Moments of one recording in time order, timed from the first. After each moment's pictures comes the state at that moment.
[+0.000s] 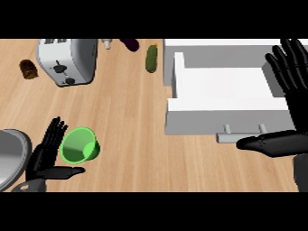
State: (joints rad) left arm -0.25 0.24 0.26 -0.52 0.00 -0.30 -0.83; right arm -0.27 -0.18 -0.11 -1.87 -0.11 0.17 0.11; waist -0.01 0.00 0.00
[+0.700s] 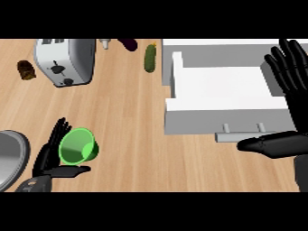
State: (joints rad) left arm -0.38 0.25 0.28 -0.23 -0.05 -0.24 -0.99; right arm -0.26 -0.18 -0.11 -1.87 -0.11 0.19 0.11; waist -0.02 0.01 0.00
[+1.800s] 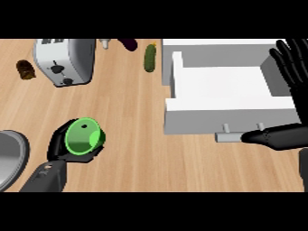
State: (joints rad) left arm -0.45 0.18 0.29 -0.30 -0.04 -0.15 -1.08; right arm -0.30 -0.20 -0.14 -1.84 -0.12 0.19 0.14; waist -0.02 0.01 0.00
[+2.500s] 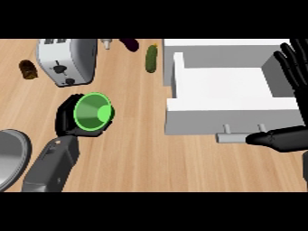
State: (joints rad) left arm -0.58 0.13 0.35 -0.40 0.04 -0.14 -1.06; right arm -0.28 -0.21 -0.16 -1.84 -0.13 0.20 0.11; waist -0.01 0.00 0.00
